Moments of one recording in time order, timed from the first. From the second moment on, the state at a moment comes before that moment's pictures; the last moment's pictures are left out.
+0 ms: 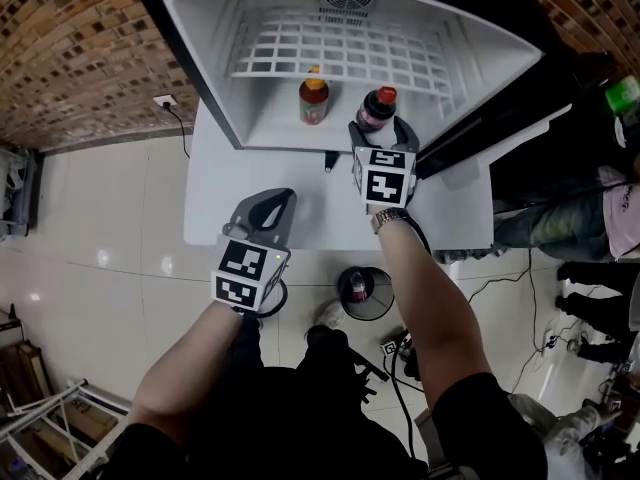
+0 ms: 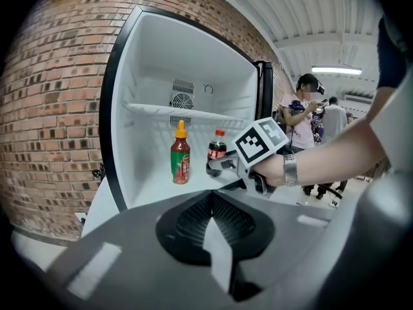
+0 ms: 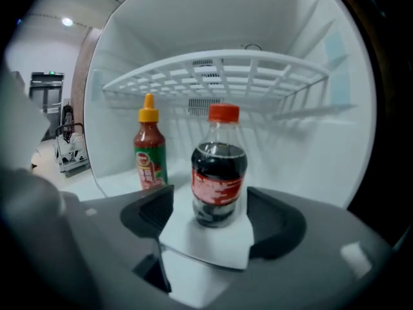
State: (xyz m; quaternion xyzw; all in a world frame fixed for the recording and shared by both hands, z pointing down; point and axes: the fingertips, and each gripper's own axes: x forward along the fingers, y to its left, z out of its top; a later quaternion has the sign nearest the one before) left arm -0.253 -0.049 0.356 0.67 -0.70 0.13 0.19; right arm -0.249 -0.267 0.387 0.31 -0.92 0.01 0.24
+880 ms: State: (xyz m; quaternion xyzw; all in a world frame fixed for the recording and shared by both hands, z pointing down) left arm -0.257 -0.036 0.366 0.68 -0.69 0.15 0.20; right arm -0.253 -0.279 0.388 0.33 -0.92 0.02 0.22
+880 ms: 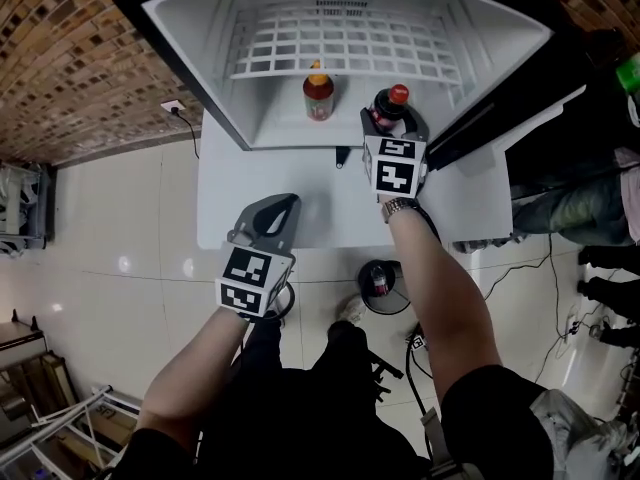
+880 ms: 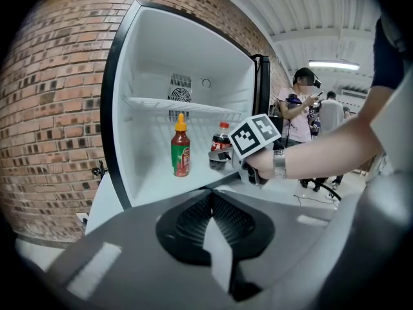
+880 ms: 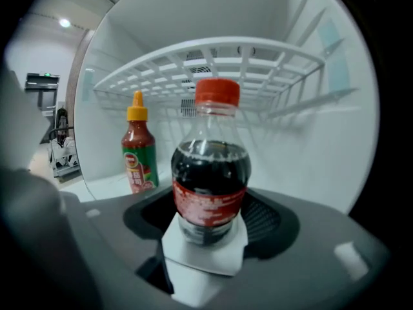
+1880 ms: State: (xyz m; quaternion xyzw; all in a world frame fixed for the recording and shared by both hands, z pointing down) left arm -0.058 -0.059 0.388 0.83 -0.49 0.19 0.17; right arm 0.009 -0.117 0.398 0.43 -0.88 0.09 0.20
